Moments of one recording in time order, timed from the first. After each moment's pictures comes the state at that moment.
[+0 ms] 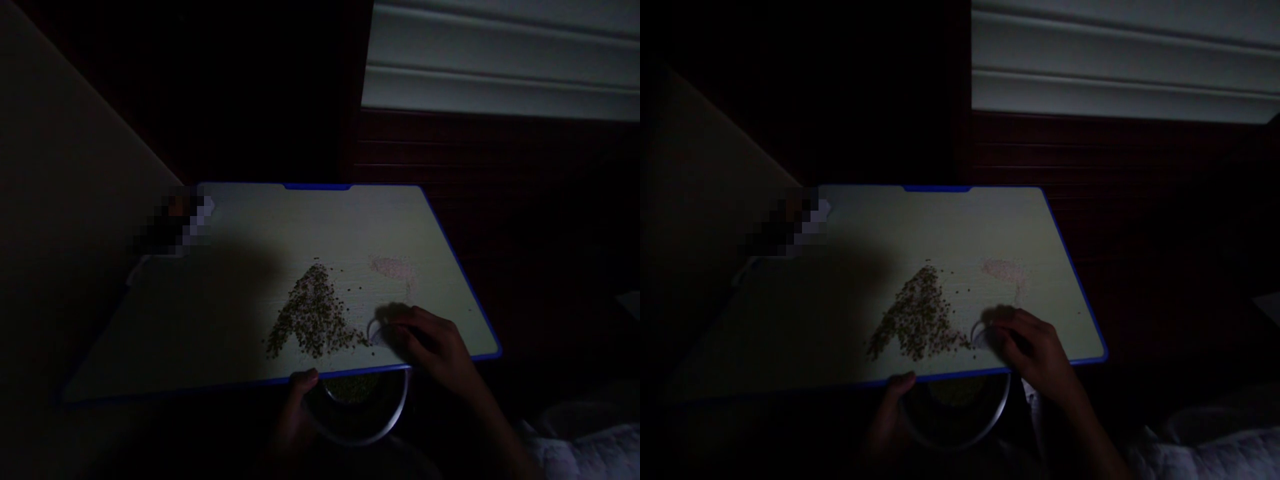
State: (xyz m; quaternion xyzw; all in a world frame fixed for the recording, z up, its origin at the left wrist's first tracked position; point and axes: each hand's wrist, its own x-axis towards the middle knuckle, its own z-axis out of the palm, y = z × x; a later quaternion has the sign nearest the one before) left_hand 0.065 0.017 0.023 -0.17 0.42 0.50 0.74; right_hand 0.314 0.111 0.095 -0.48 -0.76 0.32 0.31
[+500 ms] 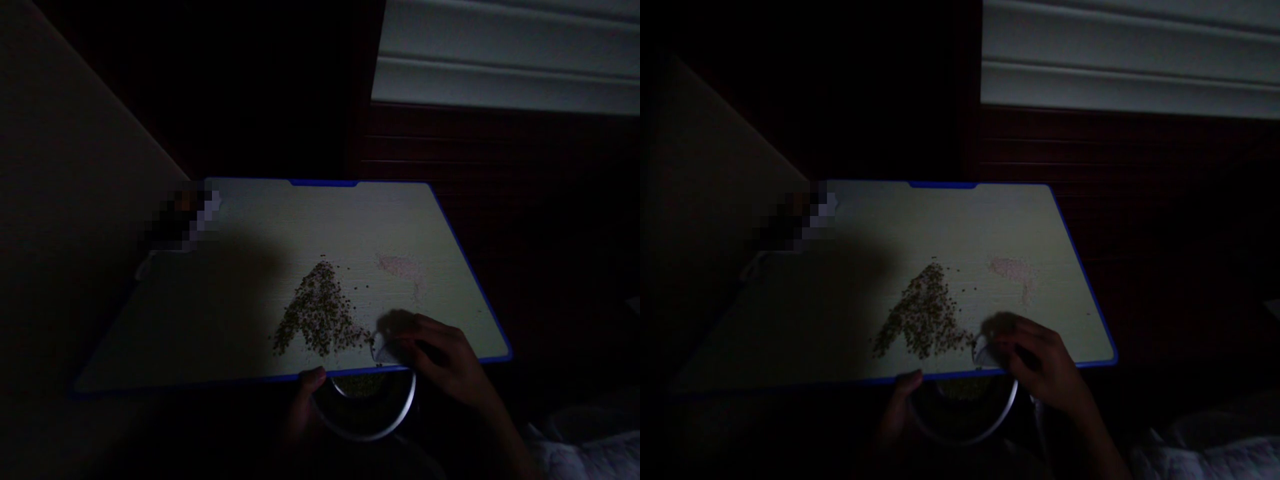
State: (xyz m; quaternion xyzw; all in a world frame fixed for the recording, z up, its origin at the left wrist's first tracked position) left_hand 0.069 0.010 0.005 -0.16 0.34 0.50 0.78; right_hand 0.312 0.106 0.097 -0.42 -0.79 0.30 0.32
